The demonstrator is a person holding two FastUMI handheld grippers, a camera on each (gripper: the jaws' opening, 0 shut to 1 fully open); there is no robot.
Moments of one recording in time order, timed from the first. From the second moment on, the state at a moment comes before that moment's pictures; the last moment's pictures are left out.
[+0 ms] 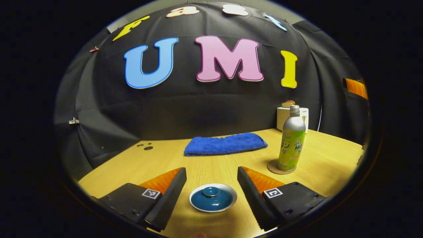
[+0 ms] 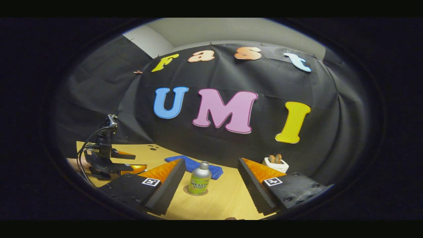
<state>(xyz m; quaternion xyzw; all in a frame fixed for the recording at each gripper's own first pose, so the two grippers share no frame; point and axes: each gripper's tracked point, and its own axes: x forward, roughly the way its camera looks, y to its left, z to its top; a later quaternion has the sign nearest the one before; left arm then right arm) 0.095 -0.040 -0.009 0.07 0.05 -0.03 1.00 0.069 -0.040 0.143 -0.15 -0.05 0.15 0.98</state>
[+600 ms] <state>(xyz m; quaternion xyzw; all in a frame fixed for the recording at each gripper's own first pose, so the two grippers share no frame) 0.023 -0.023 0.066 0.05 -0.05 0.01 1.00 0.073 -0.029 0.198 -0.10 -0.07 0.16 0.98</state>
